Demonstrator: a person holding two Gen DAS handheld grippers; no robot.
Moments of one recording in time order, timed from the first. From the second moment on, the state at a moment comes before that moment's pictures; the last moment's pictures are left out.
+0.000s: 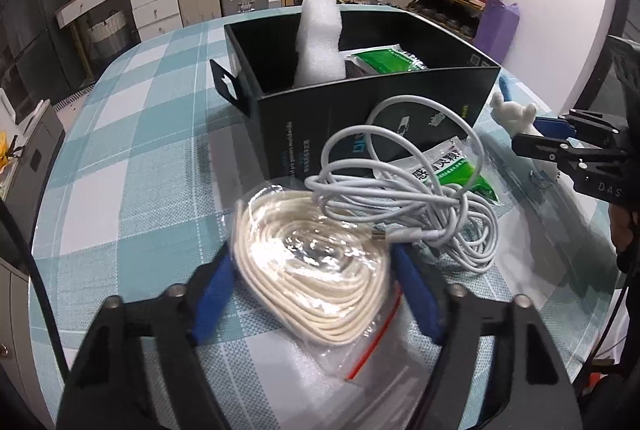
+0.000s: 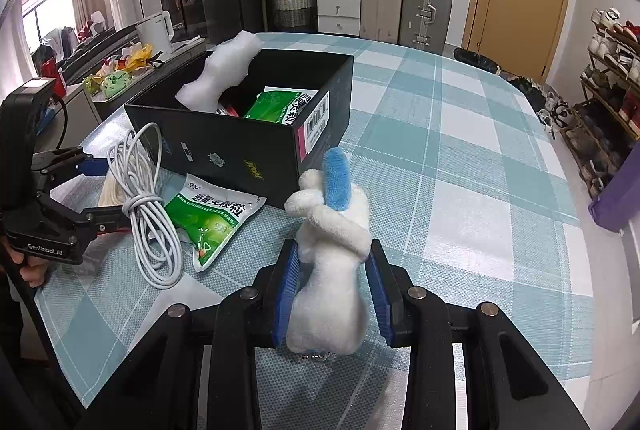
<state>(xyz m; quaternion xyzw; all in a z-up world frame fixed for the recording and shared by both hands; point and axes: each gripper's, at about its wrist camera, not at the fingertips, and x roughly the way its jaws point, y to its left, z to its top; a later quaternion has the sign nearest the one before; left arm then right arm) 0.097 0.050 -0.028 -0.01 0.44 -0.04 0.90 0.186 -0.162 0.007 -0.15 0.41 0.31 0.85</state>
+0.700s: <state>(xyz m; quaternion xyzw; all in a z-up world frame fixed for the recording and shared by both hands) 0.072 0.067 0.007 -0.04 0.39 -0.05 0.92 0.171 -0.164 0.032 -0.14 0.36 0.32 0.87</state>
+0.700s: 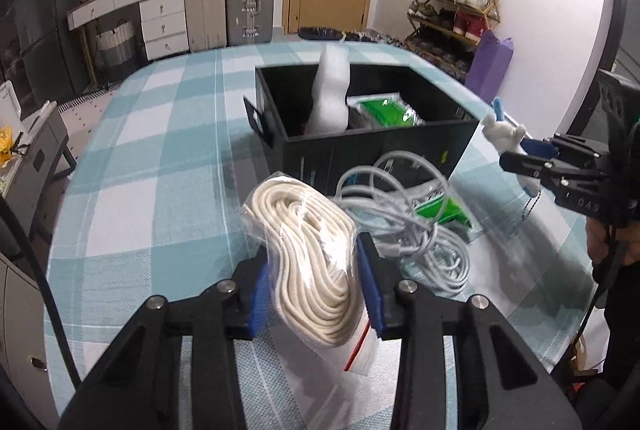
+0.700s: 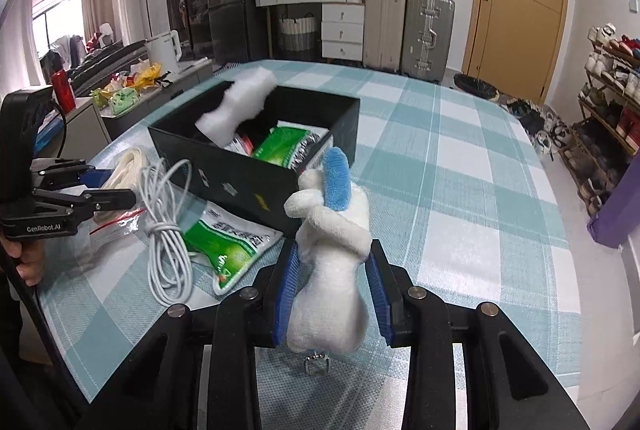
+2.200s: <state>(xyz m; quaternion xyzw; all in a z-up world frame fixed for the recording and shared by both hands) 0.124 0.072 0.059 -0.06 0.29 -0.01 0.95 0.173 -0.123 0.077 -0.09 0.29 0.37 0.88</state>
